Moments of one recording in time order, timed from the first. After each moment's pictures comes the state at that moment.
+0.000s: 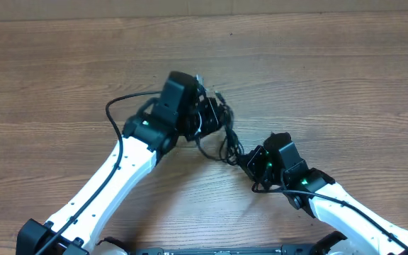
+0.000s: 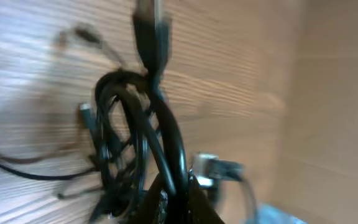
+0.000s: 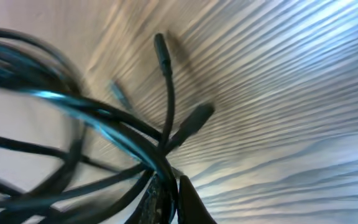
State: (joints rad) left arm -0.51 1.47 1.13 -0.46 0.41 -0.96; right arm 0.54 1.26 0.48 -0.11 -0.25 1.31
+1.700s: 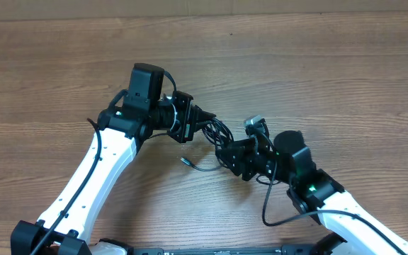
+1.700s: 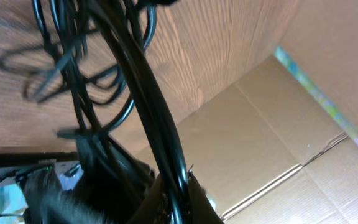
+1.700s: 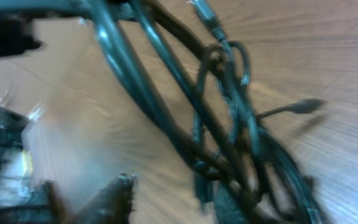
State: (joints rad) left arm -0.32 1.47 1.13 -0.54 0.78 -1.67; right arm 0.55 1.16 0.48 0.17 -0.44 0.41
